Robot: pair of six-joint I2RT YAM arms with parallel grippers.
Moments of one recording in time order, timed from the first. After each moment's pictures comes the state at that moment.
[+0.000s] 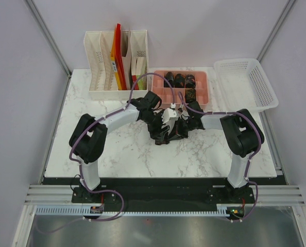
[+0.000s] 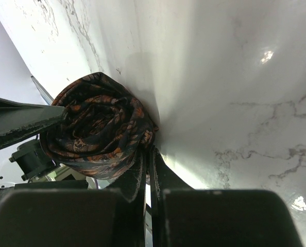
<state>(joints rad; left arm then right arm) -0.65 1.89 1.38 -0.63 0.55 0.64 0.40 1.92 0.98 -0.13 -0.70 0.68</state>
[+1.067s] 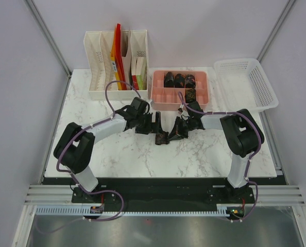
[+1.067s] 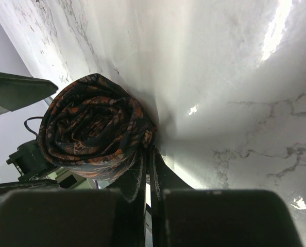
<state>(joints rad) -0.59 1.69 1.07 -0.33 0.26 -0.49 0.40 1.92 0.98 -0.14 -0.70 0.68</state>
